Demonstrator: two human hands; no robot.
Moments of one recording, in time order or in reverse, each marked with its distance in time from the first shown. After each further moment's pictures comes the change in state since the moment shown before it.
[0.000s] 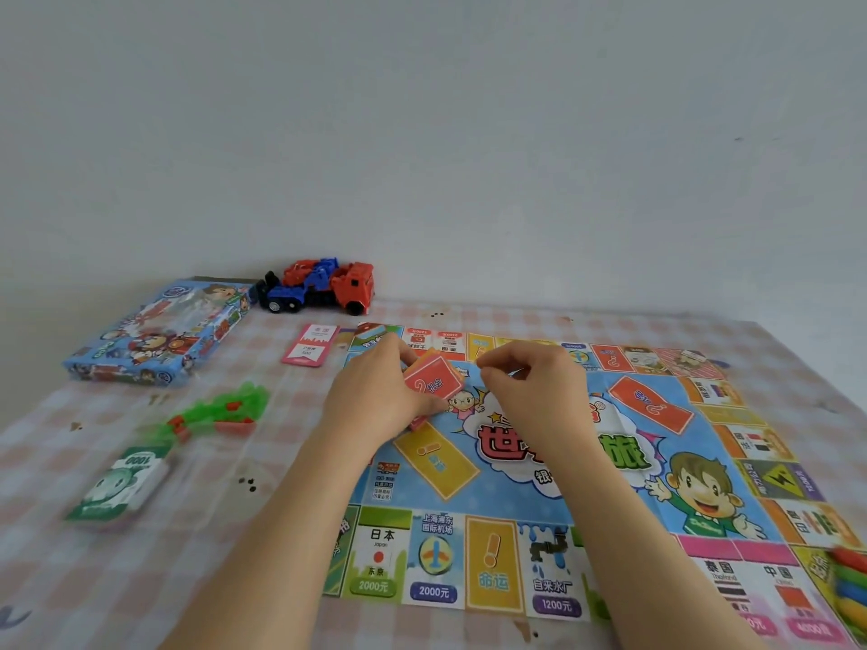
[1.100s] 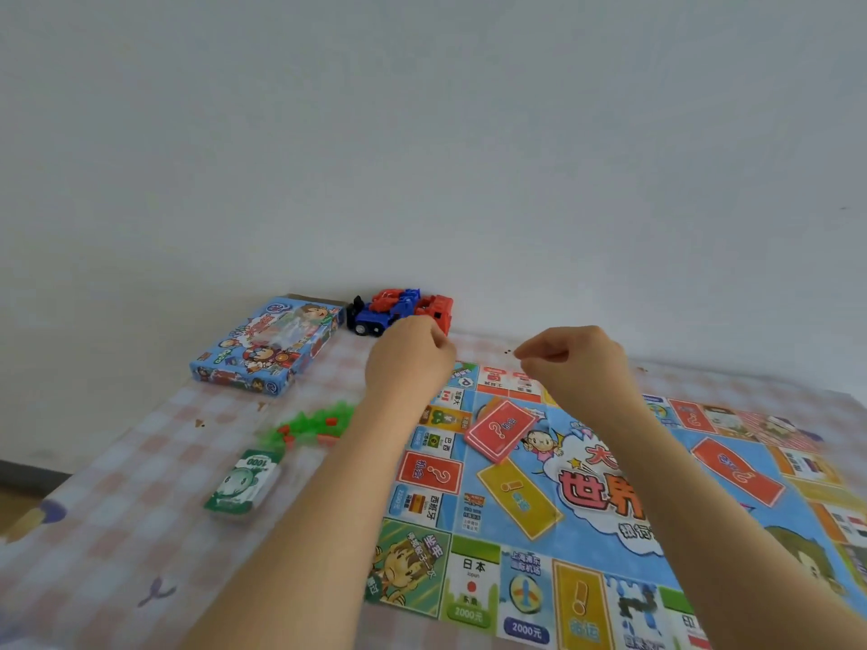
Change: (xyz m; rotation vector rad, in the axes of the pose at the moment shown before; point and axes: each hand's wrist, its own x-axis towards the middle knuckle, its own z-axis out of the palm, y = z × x) left_hand 0.037 -0.025 -0.052 0.011 0.292 0.017; right_hand 0.038 -0.059 0.009 -0.149 -0.136 -0.113
